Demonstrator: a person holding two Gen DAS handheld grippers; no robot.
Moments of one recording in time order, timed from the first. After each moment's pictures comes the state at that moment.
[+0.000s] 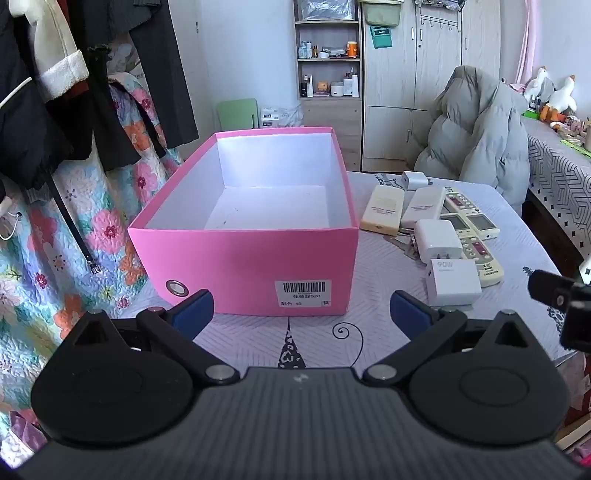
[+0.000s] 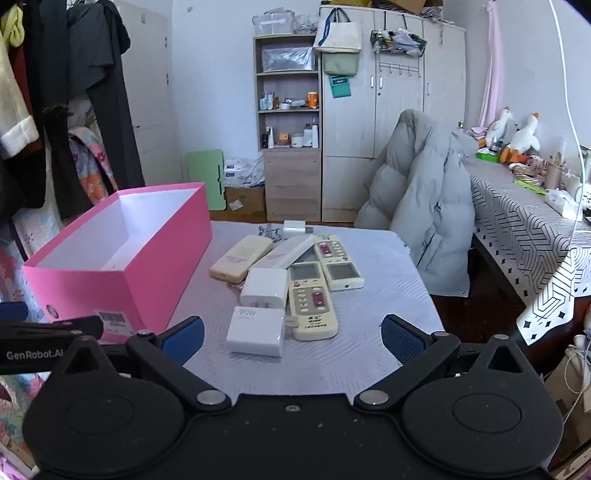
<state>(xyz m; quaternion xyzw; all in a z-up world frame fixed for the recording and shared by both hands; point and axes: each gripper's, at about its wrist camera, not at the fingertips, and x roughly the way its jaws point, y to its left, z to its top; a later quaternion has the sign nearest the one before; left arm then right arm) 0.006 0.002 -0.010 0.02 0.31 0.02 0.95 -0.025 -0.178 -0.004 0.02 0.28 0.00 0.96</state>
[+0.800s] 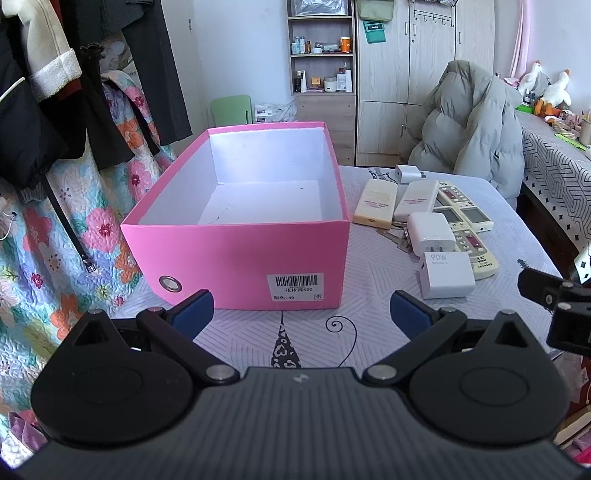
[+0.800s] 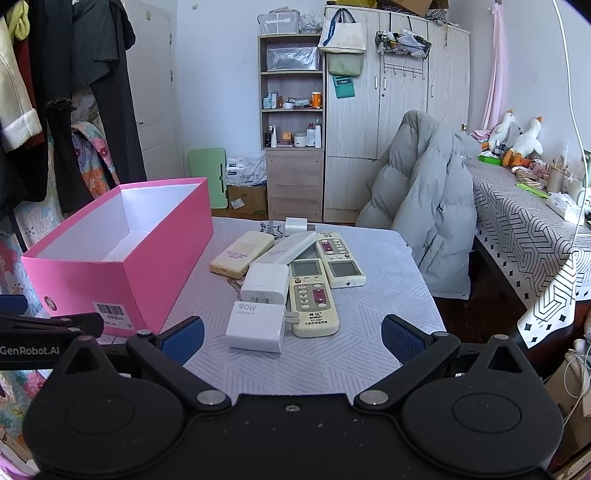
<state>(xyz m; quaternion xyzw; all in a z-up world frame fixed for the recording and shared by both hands) 0.006 -0.002 -0.010 0.03 0.32 0.01 0.95 -0.026 -0.179 -0.010 0.01 0.28 0.01 0.96</state>
